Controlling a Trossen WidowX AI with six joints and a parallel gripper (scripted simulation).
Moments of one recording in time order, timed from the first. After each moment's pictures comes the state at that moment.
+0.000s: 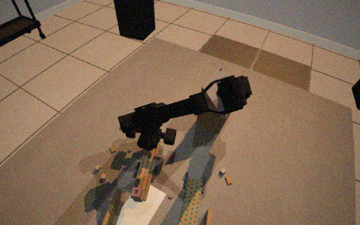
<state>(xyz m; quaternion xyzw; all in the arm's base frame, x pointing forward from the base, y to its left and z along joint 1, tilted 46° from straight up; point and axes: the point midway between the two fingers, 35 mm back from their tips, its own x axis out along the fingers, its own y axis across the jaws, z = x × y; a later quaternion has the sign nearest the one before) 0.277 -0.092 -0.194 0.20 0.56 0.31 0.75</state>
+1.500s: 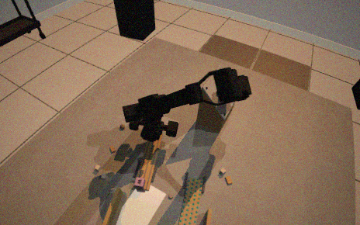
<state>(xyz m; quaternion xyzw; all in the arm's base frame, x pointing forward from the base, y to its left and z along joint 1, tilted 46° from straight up) 0.240 -0.093 -0.204 0.20 0.56 0.30 0.75</state>
